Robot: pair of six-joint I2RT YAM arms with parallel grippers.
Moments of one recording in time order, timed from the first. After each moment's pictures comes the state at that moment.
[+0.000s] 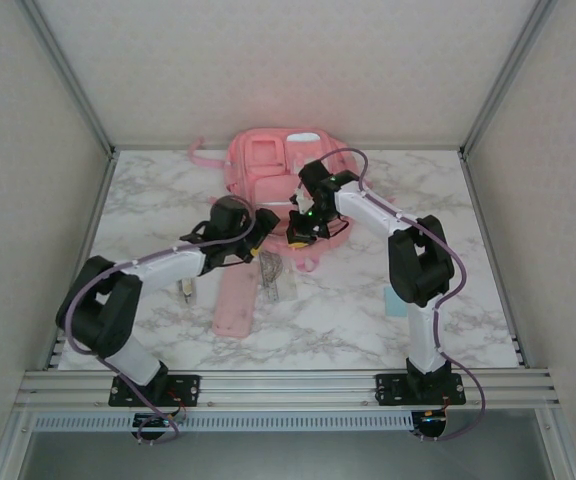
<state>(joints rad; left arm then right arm) -0.57 1.63 0.90 0.06 0.15 -1.33 0.57 2.06 1.70 -0.96 -0.51 0.39</state>
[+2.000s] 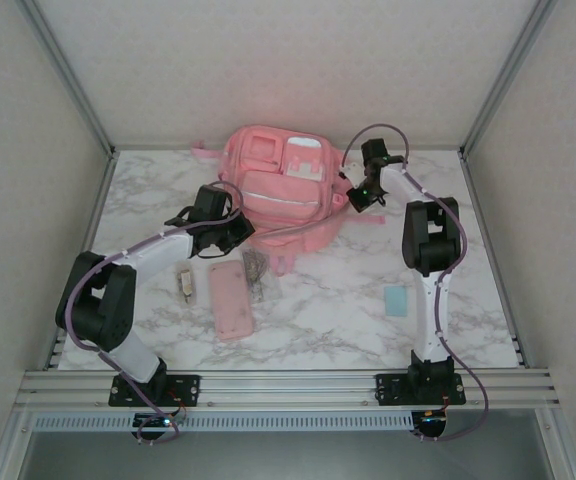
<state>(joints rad) -0.41 1.62 1.00 -0.21 0.27 -0.96 0.20 2.32 1.92 -0.78 -0.11 -0.50</state>
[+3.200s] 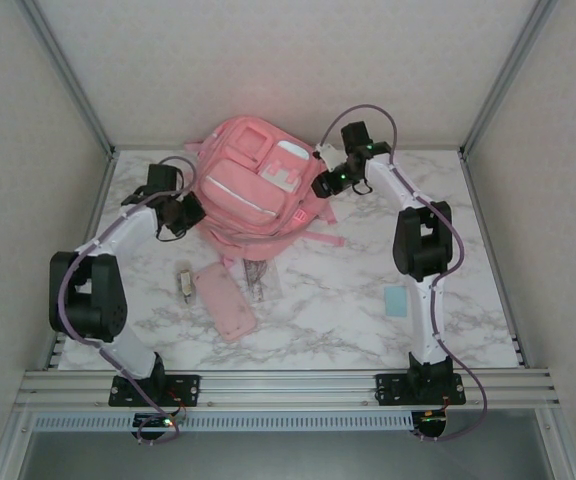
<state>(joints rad) -0.10 1.67 1.19 -0.50 0.21 -0.70 0.32 2.29 2.06 -0.85 -0.43 -0.38</state>
